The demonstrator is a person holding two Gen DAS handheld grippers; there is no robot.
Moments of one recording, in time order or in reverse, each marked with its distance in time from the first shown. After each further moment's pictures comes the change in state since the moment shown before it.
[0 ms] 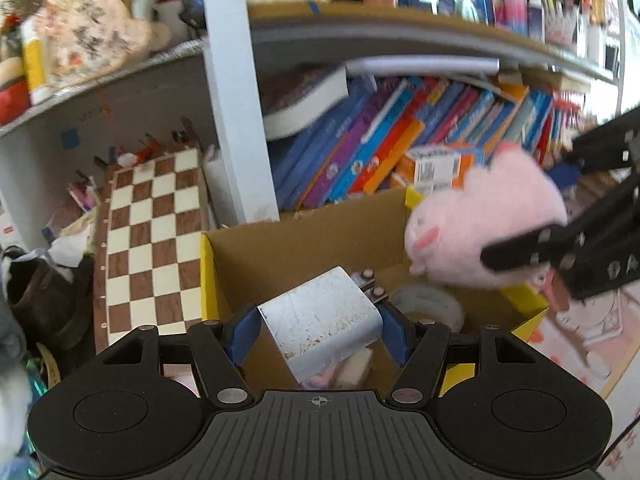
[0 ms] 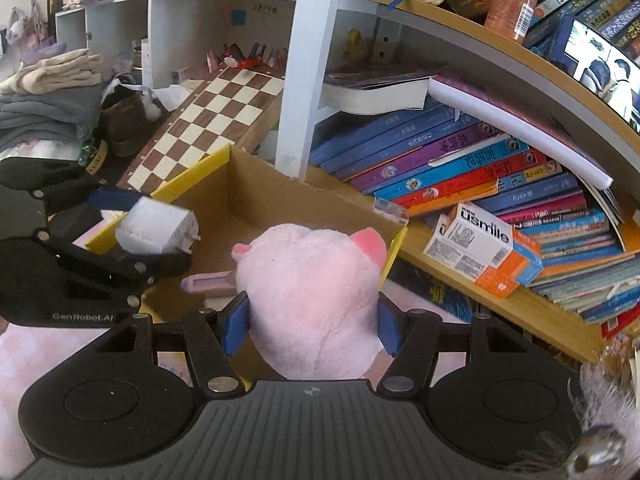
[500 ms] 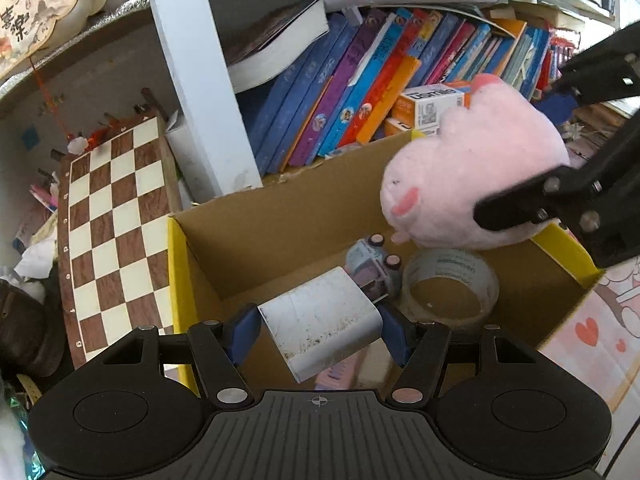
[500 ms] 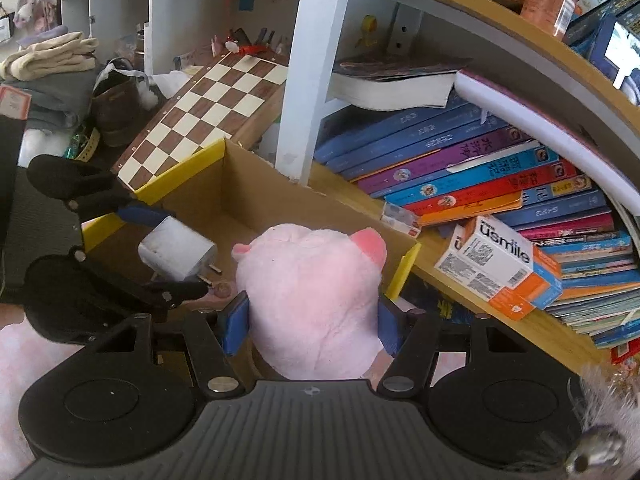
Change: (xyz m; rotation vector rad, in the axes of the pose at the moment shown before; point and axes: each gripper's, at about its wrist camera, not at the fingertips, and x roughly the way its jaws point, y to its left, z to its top) left arm 0.053 0.005 0.002 0.101 0.125 -0.017; right arm 0.040 -0.005 0.015 -0.043 0.034 0.030
